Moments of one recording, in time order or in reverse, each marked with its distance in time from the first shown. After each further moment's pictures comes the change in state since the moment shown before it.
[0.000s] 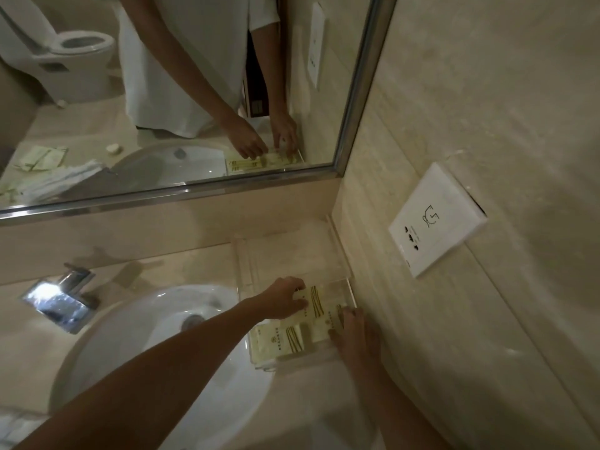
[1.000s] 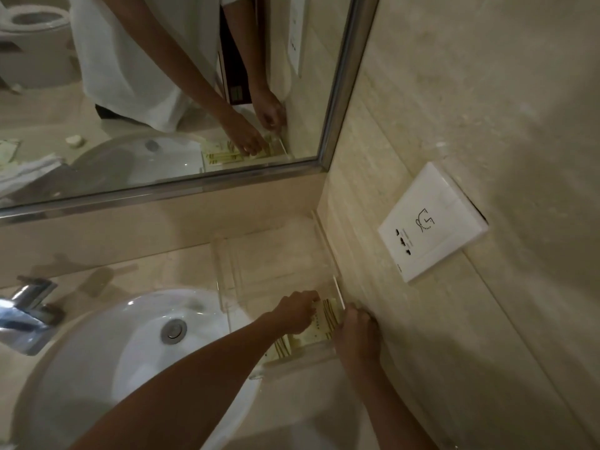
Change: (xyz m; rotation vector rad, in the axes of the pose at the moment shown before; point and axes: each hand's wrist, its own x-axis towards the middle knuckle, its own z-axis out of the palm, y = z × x) left_hand 0.039 0.014 0.055 0.152 -0.063 -0.034; right_hand 0.009 -0.011 -0.039 0.027 0.032 0.196
